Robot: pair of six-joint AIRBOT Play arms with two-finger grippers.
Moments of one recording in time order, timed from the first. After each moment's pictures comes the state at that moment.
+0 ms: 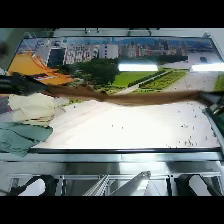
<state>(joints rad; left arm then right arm) 0.43 -1.17 1.24 0.43 -1.67 -1.02 -0.79 -0.93 0.76 -0.16 1.55 0.97</state>
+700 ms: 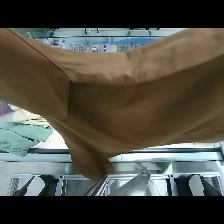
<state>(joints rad) 0.73 -0.97 1.73 0.02 -1.68 -0.96 -0.78 -0.74 1.29 0.08 1.45 0.98</state>
